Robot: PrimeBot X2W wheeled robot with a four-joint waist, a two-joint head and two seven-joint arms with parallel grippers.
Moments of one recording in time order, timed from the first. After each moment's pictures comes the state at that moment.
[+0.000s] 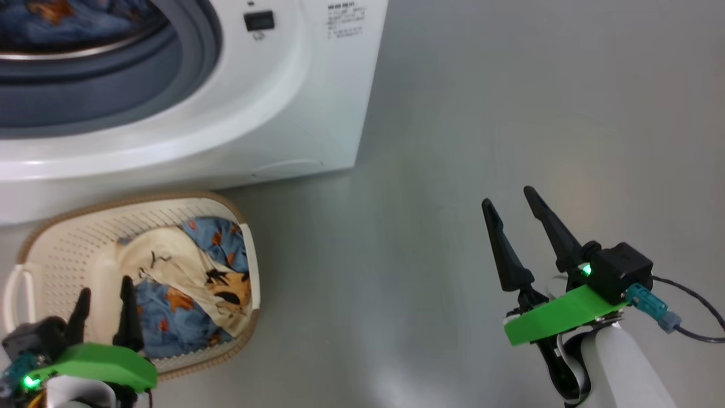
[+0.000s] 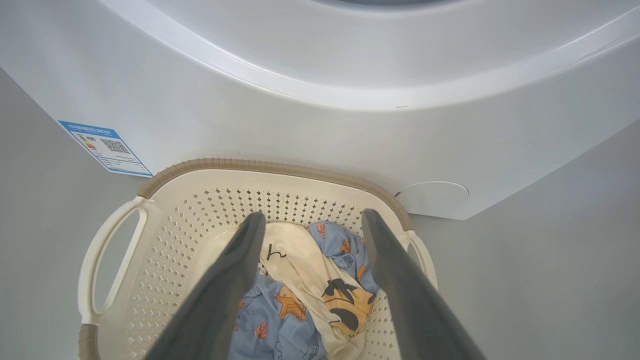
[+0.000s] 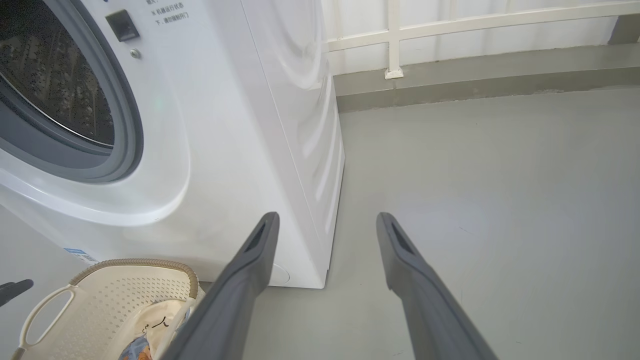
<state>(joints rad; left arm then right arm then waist) -0.26 0.08 0.17 0.52 -0.28 -0.12 -0.26 -0.27 -0.06 0.12 0.17 0.23 0.13 -0.26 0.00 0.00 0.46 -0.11</state>
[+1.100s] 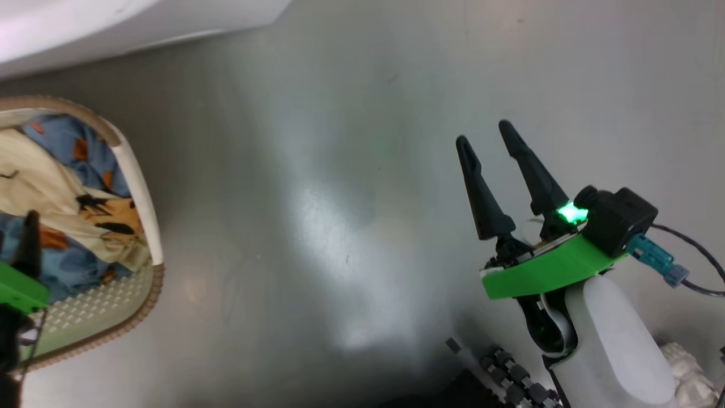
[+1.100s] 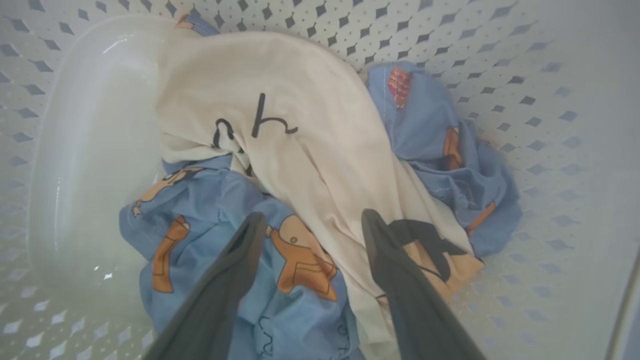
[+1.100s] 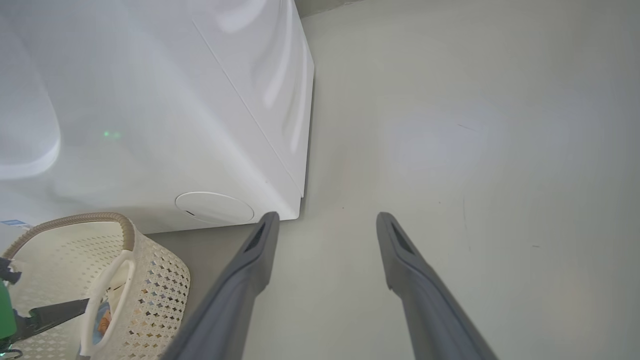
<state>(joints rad) -0.62 0.40 -0.08 0.86 -0.82 -0.13 -0.06 -0.43 -0.06 0.22 0.12 0.37 0.13 -0.26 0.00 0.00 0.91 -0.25</state>
